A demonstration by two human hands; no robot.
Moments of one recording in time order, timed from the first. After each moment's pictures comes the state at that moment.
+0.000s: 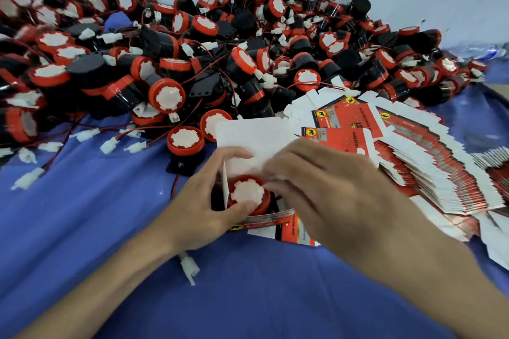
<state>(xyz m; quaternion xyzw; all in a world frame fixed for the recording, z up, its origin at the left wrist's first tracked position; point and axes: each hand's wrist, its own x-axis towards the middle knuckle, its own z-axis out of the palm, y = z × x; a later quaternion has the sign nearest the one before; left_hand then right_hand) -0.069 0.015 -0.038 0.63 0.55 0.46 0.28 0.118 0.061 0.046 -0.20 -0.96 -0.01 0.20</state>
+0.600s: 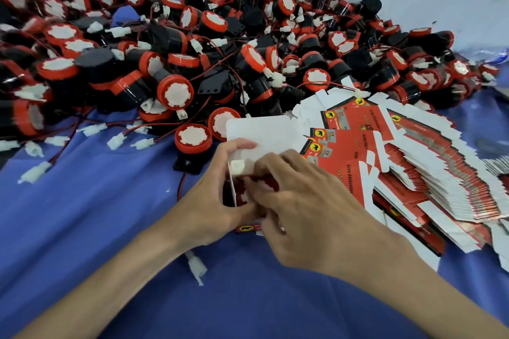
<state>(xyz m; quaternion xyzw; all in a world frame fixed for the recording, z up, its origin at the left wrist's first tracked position) -0.068 0.021 -0.039 0.59 0.50 0.52 0.37 0.090 0.062 0.021 -0.27 -0.96 0.03 0.04</state>
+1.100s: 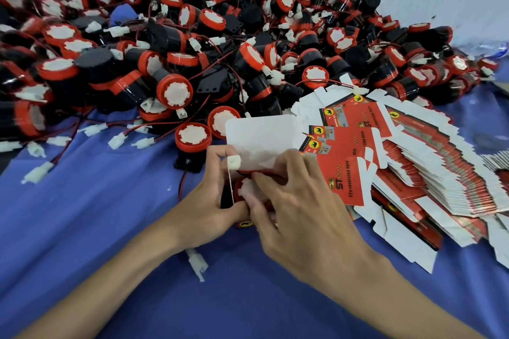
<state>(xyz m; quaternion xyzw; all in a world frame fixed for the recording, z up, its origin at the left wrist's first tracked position) -0.071 0.016 -0.042 0.59 0.49 0.51 0.39 0.085 0.047 0.006 -0.38 -0.92 0.04 0.13</state>
